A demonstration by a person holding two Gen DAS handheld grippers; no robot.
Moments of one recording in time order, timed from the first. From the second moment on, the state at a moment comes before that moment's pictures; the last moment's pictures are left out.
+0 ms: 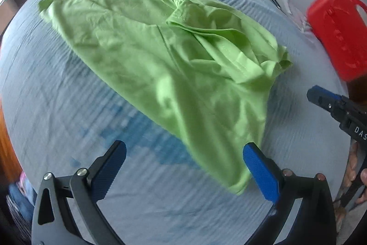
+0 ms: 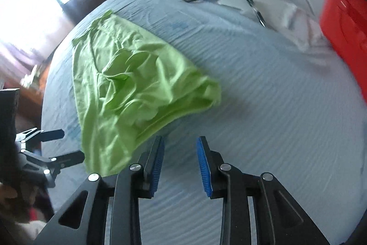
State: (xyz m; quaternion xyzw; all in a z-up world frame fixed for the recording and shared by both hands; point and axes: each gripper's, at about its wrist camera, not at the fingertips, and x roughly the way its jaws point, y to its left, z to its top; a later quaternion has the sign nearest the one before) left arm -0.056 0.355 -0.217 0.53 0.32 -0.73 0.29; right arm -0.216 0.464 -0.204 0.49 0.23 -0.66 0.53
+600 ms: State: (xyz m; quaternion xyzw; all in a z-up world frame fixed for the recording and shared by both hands) left arm -0.104 0.404 -0.248 0.53 0.31 -0.69 0.38; right arm -0.245 0.422 -0.229 0.35 0.38 -0.59 0.63
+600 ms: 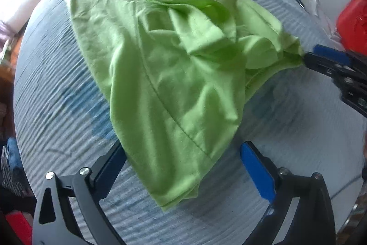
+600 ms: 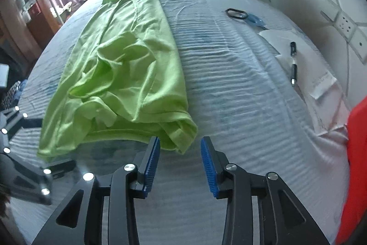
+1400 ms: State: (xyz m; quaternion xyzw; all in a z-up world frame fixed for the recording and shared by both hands) left arm -0.019 0.138 -0.142 0.41 0.34 -0.78 0.33; right arm -0.190 0.208 -0.123 0.34 0.25 -0.62 0.67
